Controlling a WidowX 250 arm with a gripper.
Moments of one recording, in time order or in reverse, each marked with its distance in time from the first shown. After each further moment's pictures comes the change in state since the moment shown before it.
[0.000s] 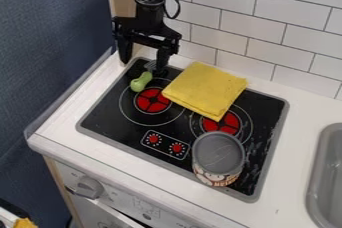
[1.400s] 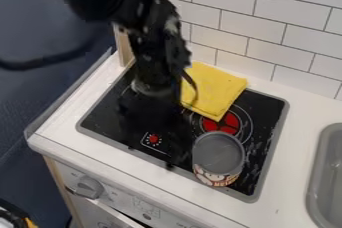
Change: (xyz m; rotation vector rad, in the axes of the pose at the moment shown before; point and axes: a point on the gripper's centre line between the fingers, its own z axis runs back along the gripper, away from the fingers) arm -0.155 -0.078 0.010 -0.118 -0.035 -0.306
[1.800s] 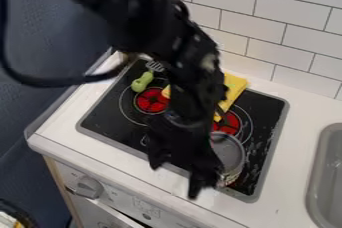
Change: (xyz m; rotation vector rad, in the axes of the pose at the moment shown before) arm -0.006 -0.042 -0.014 -0.001 0.005 -0.176
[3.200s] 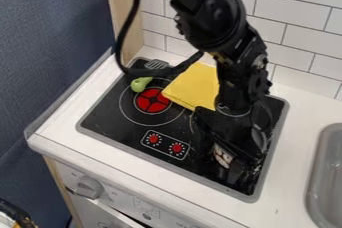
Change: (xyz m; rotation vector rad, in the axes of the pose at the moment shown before) arm 0.069 -0.008 -0.031 -0.024 -0.021 -0.116
